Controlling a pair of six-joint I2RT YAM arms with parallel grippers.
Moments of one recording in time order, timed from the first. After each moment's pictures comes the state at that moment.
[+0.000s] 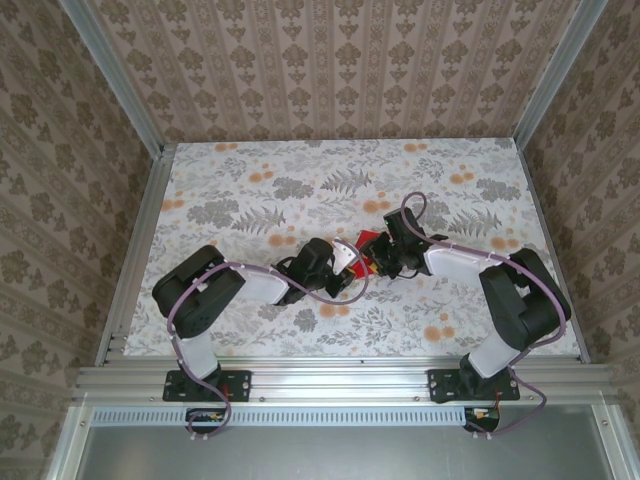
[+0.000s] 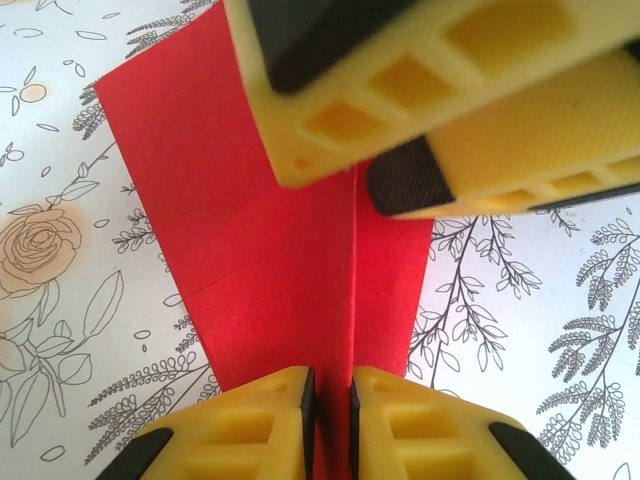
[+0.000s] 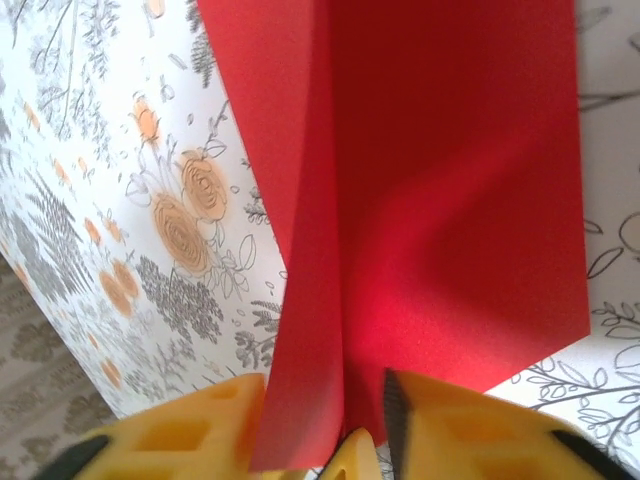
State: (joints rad) left arm -0.90 1.80 0.74 0.40 0.15 0.02; right arm 0.43 1.60 0.81 -0.14 -0.28 1.29
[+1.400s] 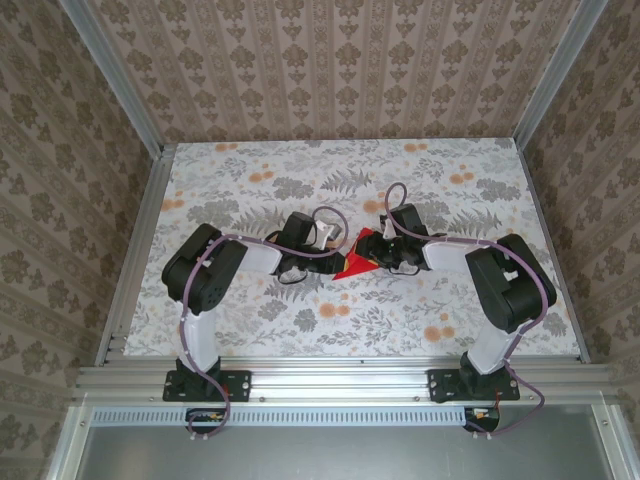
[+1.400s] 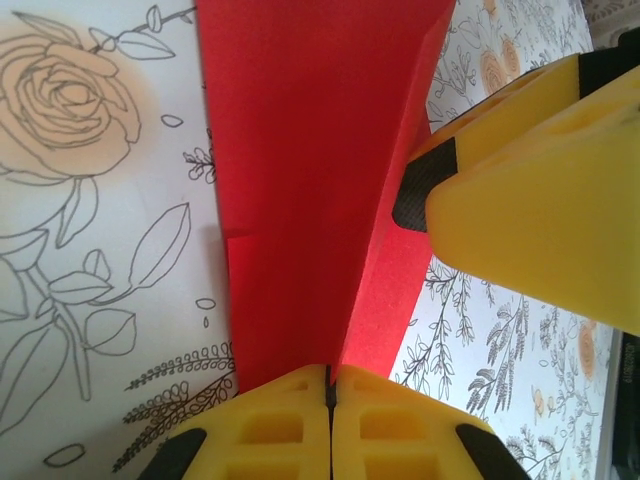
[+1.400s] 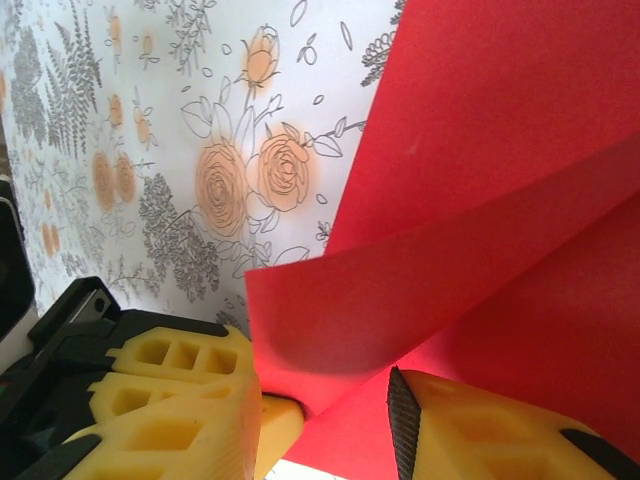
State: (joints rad) left arm -0.65 1.95 0.91 0.24 0.69 -0.43; right arm 0.37 1.73 0.82 0.03 -0.46 0.77
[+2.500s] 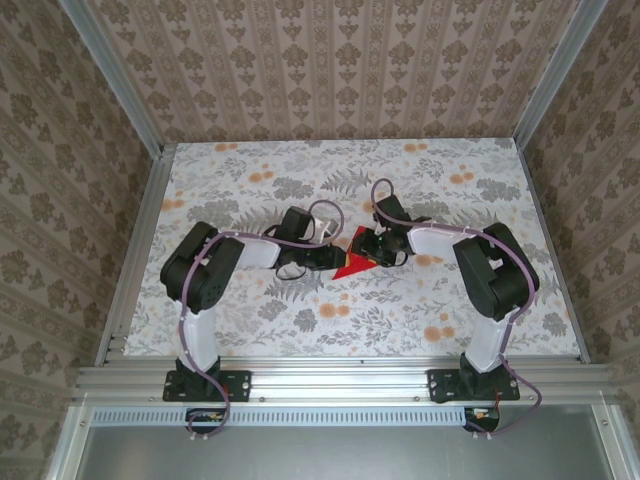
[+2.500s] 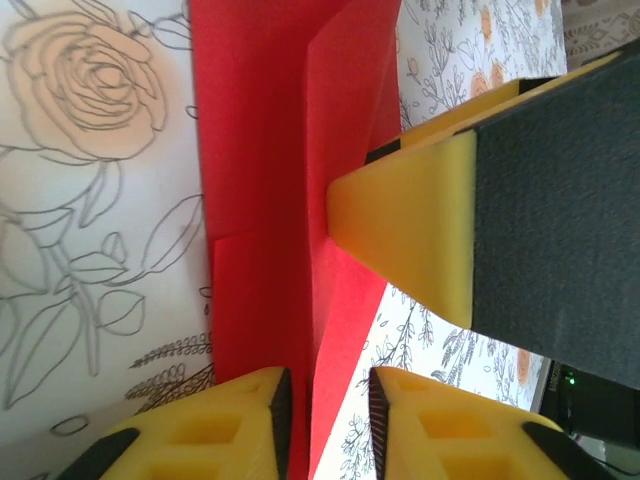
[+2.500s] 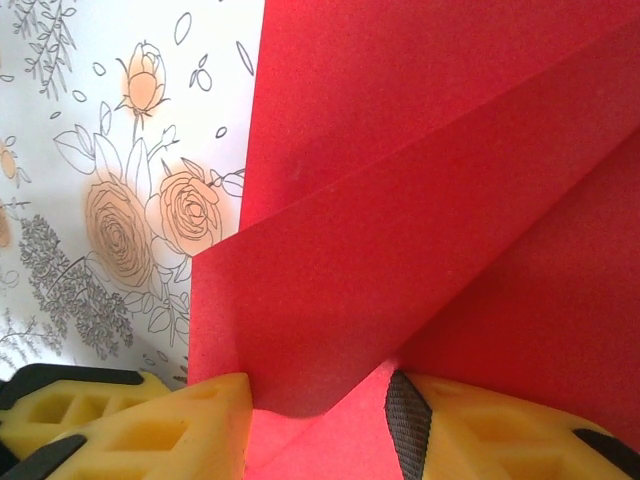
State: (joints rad) left arm -0.62 1.94 0.96 0.14 0.75 -0.54; right arm 0.42 1.85 1.03 -0.27 -0.28 0.77
